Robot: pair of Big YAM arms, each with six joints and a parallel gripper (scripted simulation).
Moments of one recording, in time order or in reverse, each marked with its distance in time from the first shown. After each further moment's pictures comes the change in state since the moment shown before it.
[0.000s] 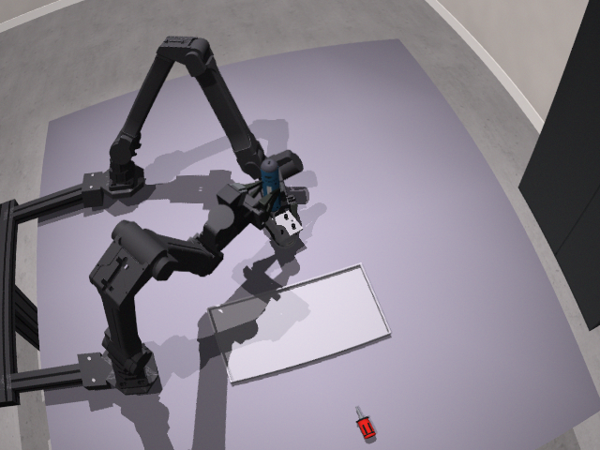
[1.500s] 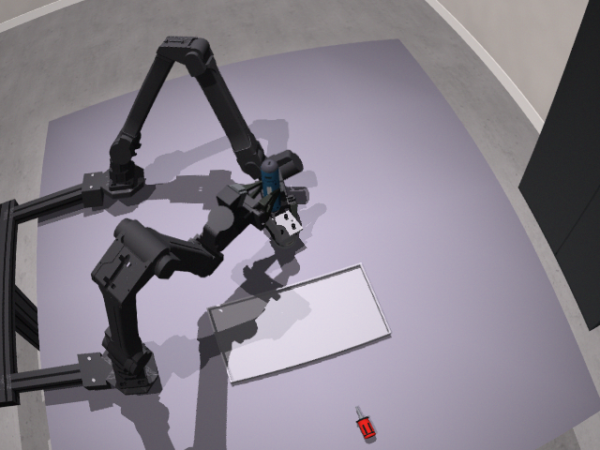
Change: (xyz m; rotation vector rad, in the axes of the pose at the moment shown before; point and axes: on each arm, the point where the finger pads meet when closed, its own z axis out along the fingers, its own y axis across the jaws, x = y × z) left arm 0.000 0.000 0.000 0.000 0.000 0.000; right arm 0.001 0.000 0.000 0.003 -0.014 0.001
